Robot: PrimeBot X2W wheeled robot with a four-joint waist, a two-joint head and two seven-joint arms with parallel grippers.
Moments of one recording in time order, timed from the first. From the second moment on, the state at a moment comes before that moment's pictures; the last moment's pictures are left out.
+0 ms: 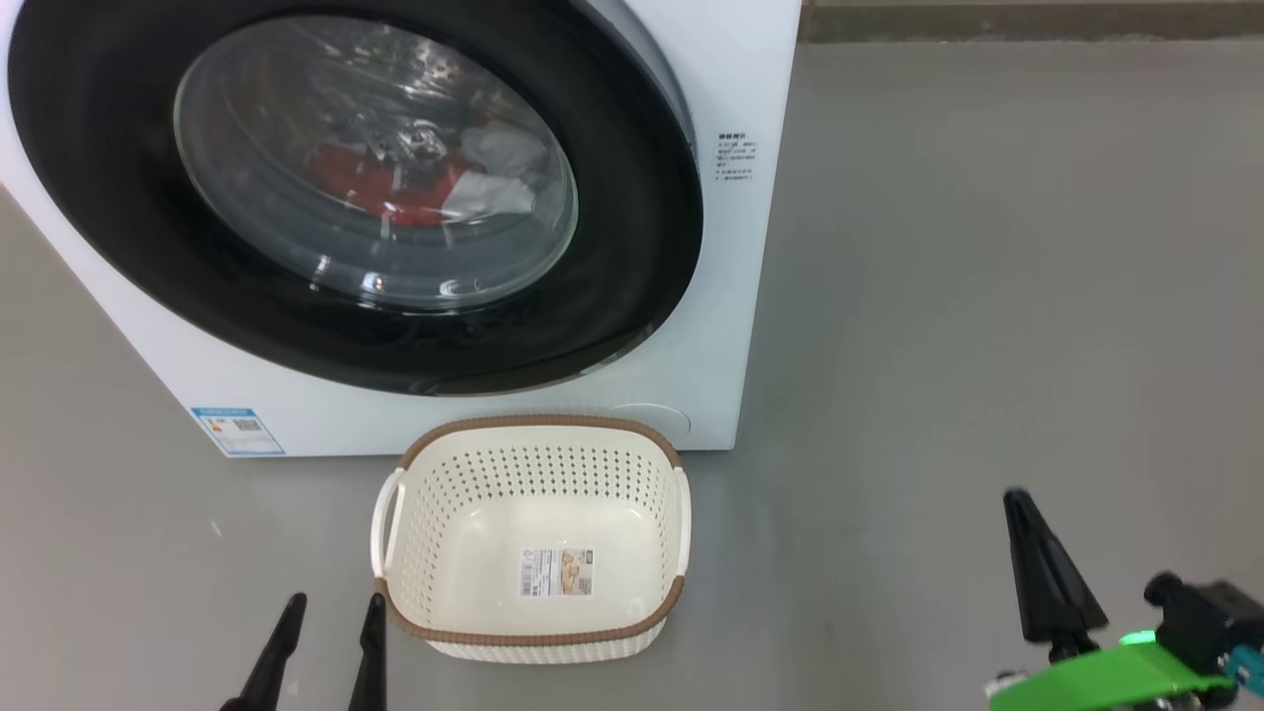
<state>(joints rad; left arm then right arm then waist) 0.09 0.05 0.03 0.14 -0.20 -0.13 -0.25 0.08 -0.06 -0.01 0.16 0.48 0.12 -0.25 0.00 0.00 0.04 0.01</state>
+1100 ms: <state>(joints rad) -0.13 0.04 -0.11 0.17 -0.27 -0.13 -0.25 -0.81 -0.21 0.21 0.49 1.01 0.12 -0.15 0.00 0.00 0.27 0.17</state>
